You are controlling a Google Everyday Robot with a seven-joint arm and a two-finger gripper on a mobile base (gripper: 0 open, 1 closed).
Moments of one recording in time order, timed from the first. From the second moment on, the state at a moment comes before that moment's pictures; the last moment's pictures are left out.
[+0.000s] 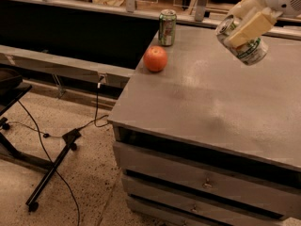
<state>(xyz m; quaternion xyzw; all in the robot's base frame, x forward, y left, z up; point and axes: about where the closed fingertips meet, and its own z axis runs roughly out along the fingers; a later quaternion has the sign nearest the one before) 0.588 -0.205 1.017 -0.61 0.70 0.06 0.37</state>
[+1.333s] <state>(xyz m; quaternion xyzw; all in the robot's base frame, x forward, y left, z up) 0.565 -0.101 1.045 -0.57 0.49 0.40 0.52</state>
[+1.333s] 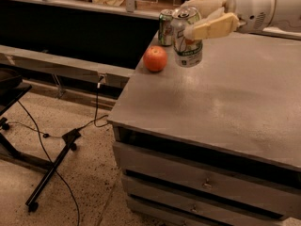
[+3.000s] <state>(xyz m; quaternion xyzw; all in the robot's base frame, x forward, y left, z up) 0.531 -0.125 1.017 -0.46 0.54 0.34 0.62</state>
